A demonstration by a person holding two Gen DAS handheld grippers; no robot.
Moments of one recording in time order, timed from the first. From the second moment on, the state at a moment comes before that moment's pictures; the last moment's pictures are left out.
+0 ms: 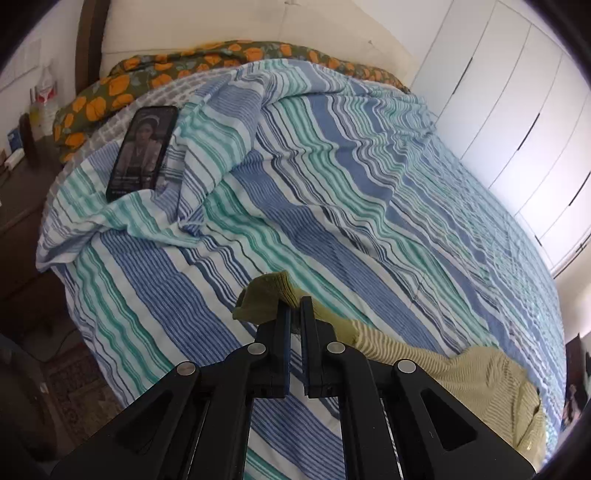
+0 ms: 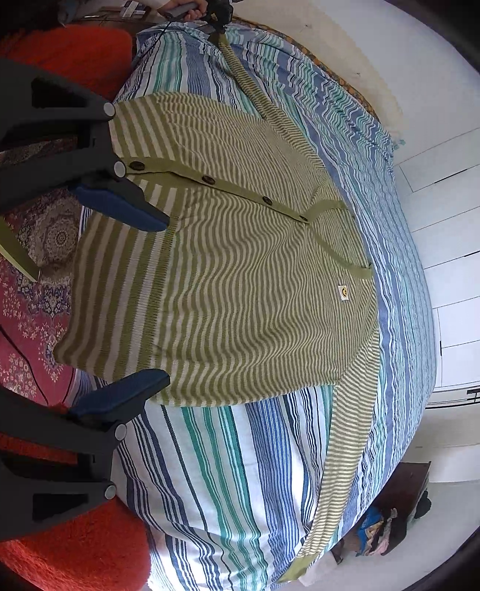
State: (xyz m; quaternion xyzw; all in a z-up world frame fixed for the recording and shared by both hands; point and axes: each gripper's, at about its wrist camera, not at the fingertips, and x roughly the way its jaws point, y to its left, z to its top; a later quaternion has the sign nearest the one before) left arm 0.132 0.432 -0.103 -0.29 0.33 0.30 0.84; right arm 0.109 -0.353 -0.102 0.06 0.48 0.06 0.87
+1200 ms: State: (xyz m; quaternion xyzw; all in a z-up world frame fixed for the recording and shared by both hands) left arm 0.225 0.375 -0.206 -0.20 0.55 0.26 0.77; right arm 0.113 -0.320 -0.113 0.01 0.50 0.08 0.86
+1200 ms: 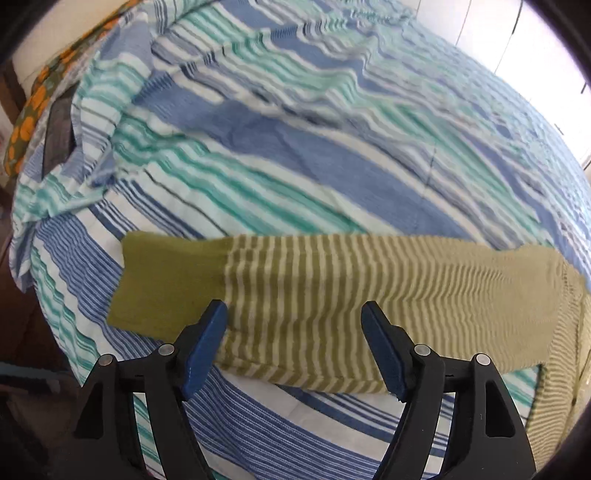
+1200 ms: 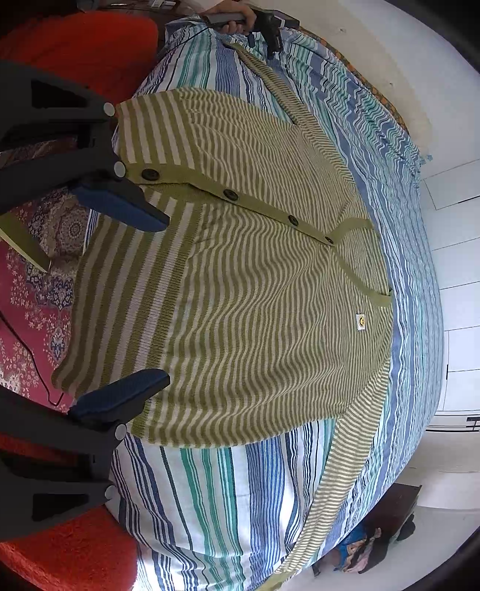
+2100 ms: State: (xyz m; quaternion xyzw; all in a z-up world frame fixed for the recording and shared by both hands) left arm 0.103 -0.025 -0.182 -0.01 0.54 -0.13 0.83; right arm 0.131 -0.334 -0.115 0.02 0.51 0.09 0.85
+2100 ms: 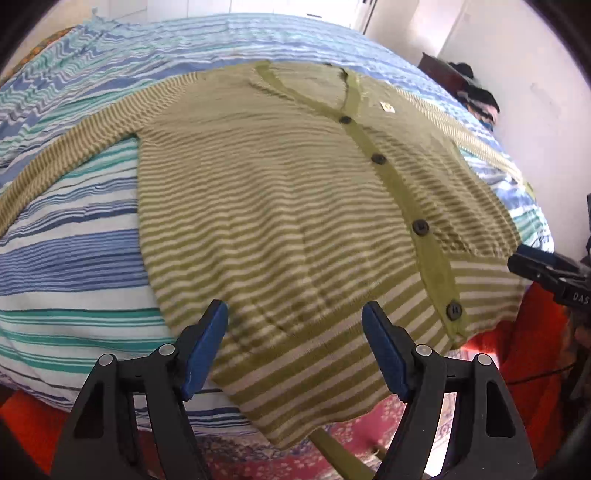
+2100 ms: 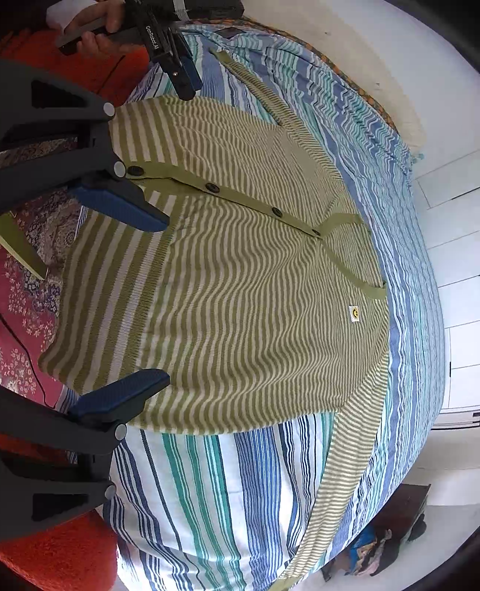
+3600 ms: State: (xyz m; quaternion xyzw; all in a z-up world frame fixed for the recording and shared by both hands) left arm 0.067 0.052 -0.168 -0.05 0.46 0.08 0.88; right arm 0.107 -0.369 -0.118 0.07 0.46 0.02 0.89
